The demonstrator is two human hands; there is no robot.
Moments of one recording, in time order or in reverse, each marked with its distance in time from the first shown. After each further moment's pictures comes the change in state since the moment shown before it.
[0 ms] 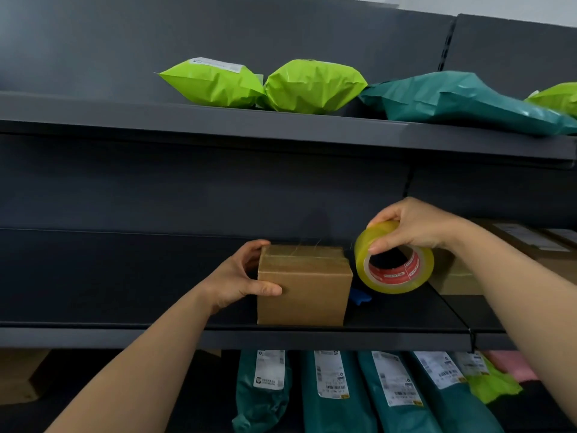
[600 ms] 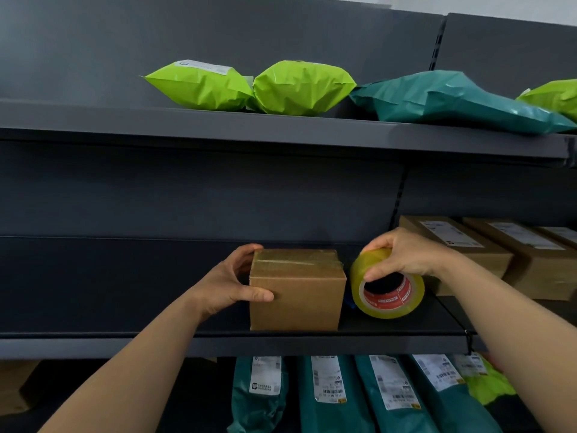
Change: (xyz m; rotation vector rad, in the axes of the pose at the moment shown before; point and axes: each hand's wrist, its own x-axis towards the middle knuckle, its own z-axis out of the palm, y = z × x) left_hand 0.000 0.002 0.000 0.019 -0.019 -0.008; right_hand 0.002 0.035 0.030 0.092 -0.107 0.058
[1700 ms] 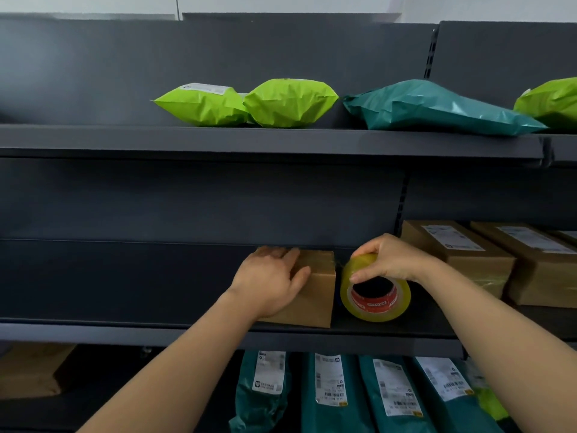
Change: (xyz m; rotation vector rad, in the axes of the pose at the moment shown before) left_hand -0.003 0.057 0.082 1.315 0.220 0.133; right_hand 0.009 0.018 0.009 0.091 0.005 -0.091
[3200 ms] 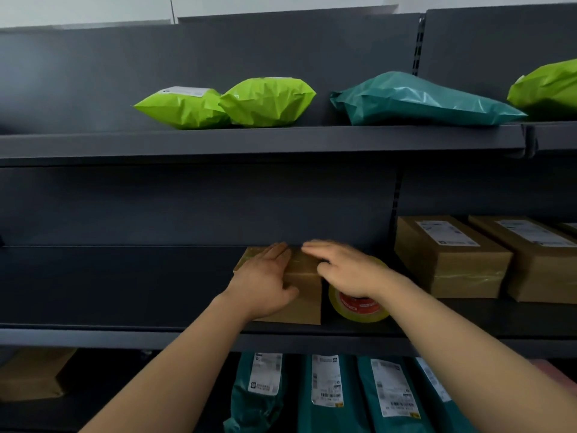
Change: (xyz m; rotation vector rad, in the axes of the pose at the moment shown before) left_hand 0.014 0.018 0.001 -0.135 -0.087 -0.004; right_hand -0.011 -0.034 0.037 -0.338 -0.025 -0.294
